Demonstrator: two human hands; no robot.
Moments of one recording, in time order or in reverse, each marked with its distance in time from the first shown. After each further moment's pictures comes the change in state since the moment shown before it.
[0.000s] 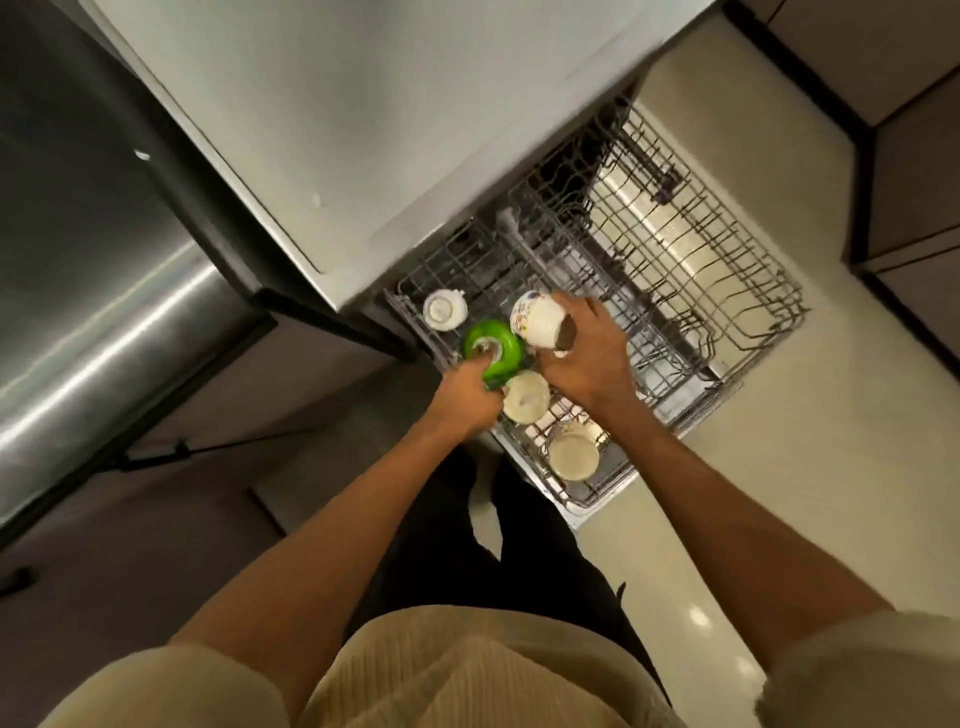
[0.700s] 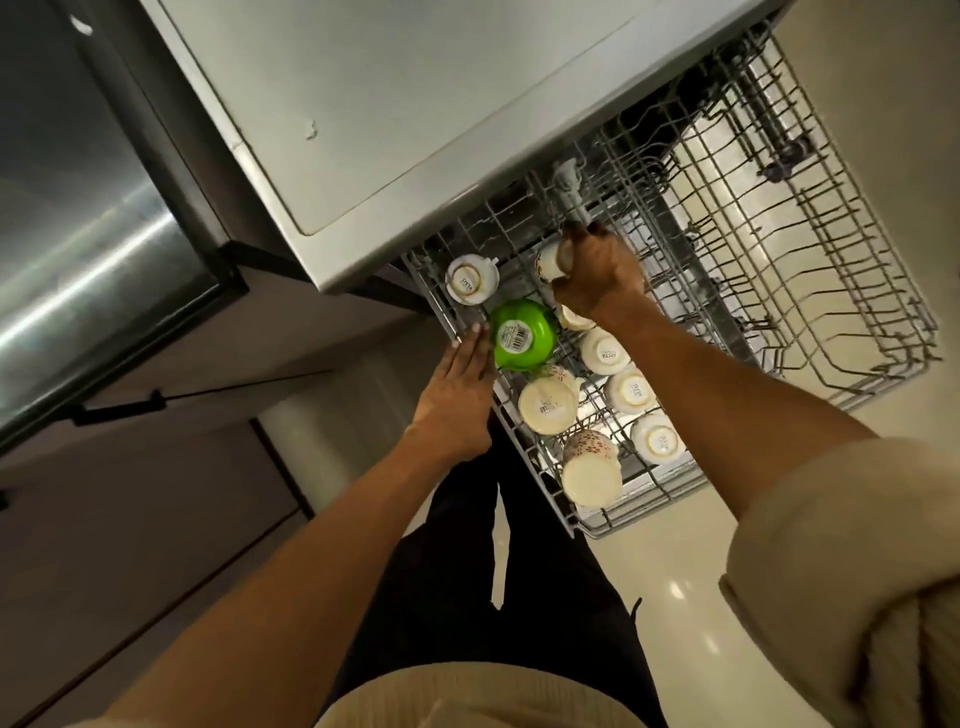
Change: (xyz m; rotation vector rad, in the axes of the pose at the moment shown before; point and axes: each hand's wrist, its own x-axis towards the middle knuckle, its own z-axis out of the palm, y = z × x) left_hand 0.038 -0.057 0.022 0.881 -0.134 0.126; right_hand 0.156 0.012 0.067 -0.562 -0.334 -0.140
